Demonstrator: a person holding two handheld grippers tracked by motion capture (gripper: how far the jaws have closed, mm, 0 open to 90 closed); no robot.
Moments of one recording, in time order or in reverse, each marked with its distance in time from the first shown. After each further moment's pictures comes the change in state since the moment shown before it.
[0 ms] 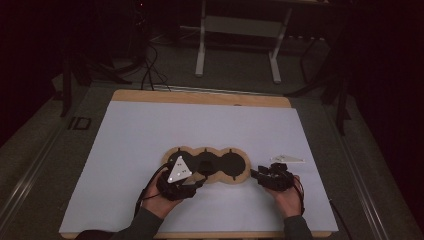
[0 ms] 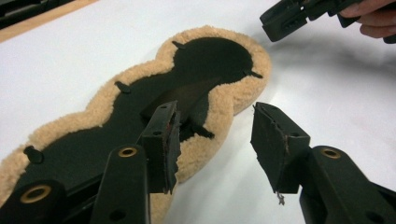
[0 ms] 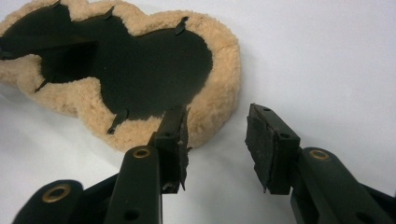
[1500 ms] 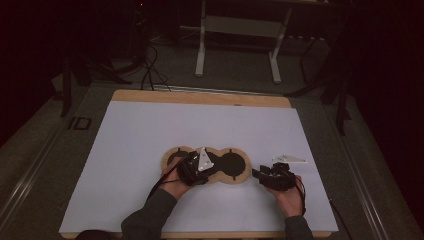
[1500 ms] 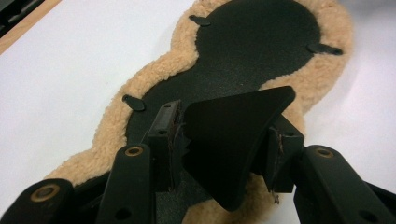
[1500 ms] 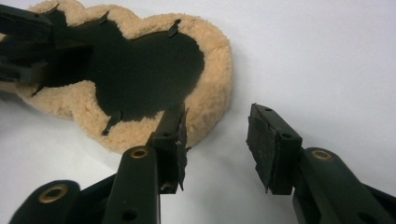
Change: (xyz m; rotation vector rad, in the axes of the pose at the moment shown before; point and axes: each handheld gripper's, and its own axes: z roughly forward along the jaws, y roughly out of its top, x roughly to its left) left arm 0.011 0.020 0.068 0.194 0.092 0.189; right arm -0.005 -0.001 -0.002 -0.009 -0.002 0.020
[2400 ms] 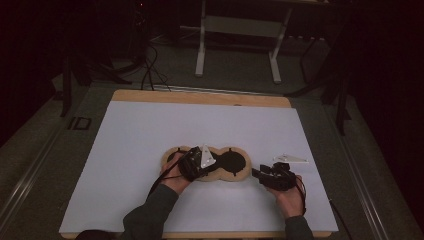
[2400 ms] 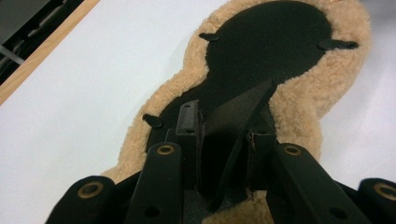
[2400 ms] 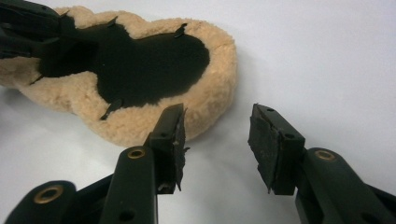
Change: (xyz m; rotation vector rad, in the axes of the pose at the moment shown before) left arm 0.006 0.013 -0.004 -0.005 0.042 0.057; right arm 0.002 0.002 -0.003 -0.016 0.012 0.002
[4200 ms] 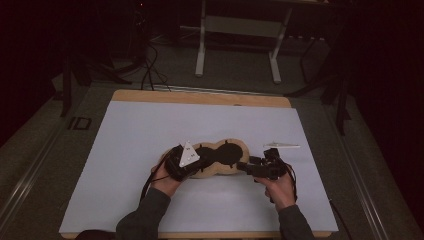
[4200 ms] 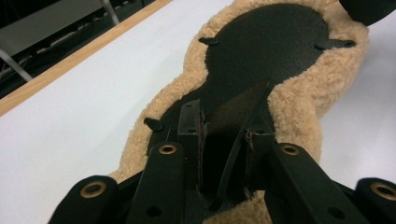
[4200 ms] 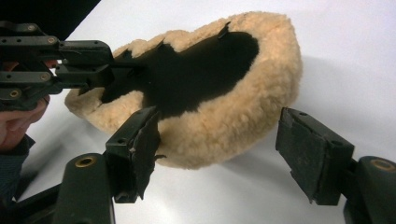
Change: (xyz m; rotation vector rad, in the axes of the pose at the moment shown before) left arm 0.015 -0.024 -0.025 -0.197 -0.003 -0.147; right arm 0.026 0.044 0.007 0.034 0.183 0.079
